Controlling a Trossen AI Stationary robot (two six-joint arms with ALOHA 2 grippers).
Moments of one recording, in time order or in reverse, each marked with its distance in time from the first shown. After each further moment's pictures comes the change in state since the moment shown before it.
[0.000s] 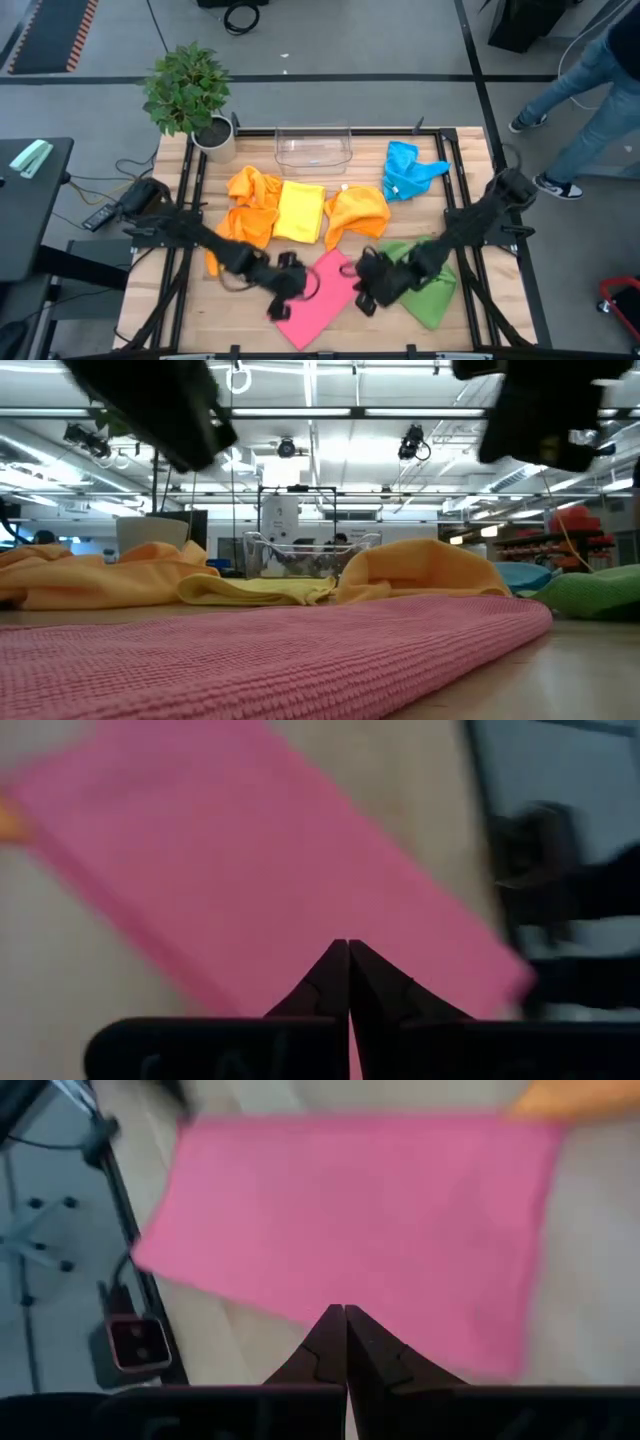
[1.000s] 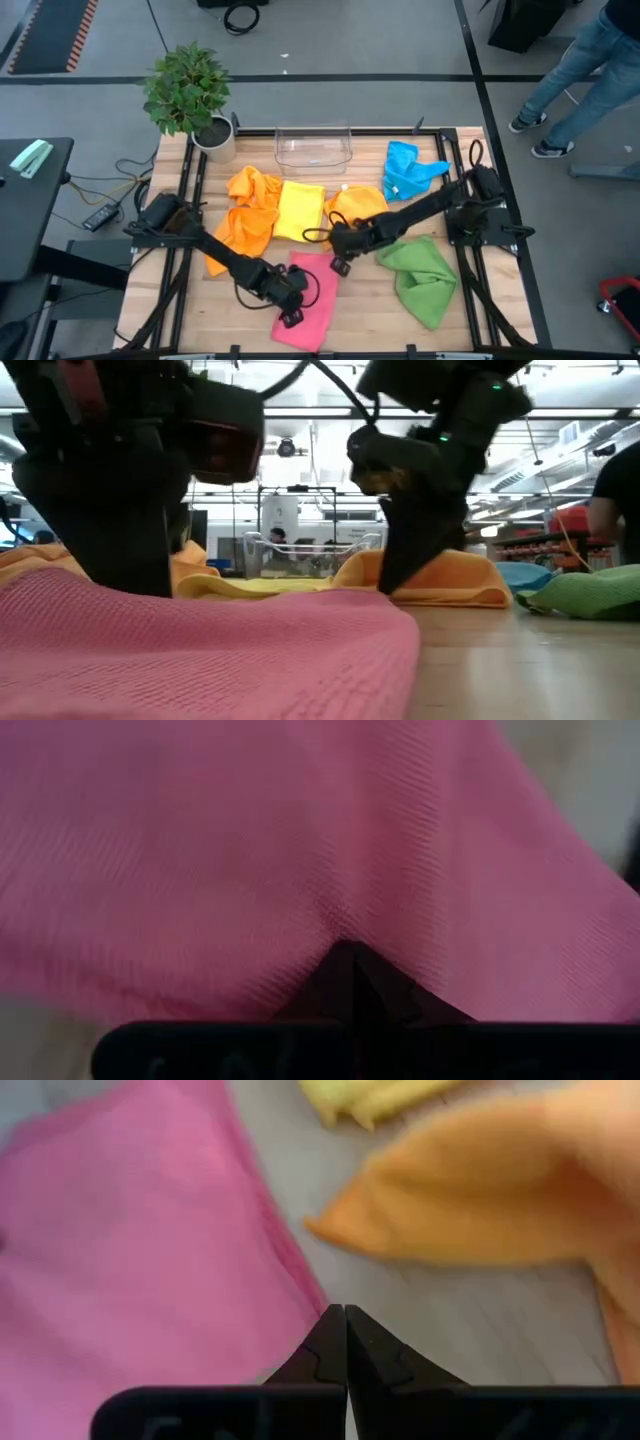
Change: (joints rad) left arm -0.058 0.215 0.022 -0.025 0.021 -0.530; right arm -0.375 0.174 0.031 0.014 -0.199 -0.410
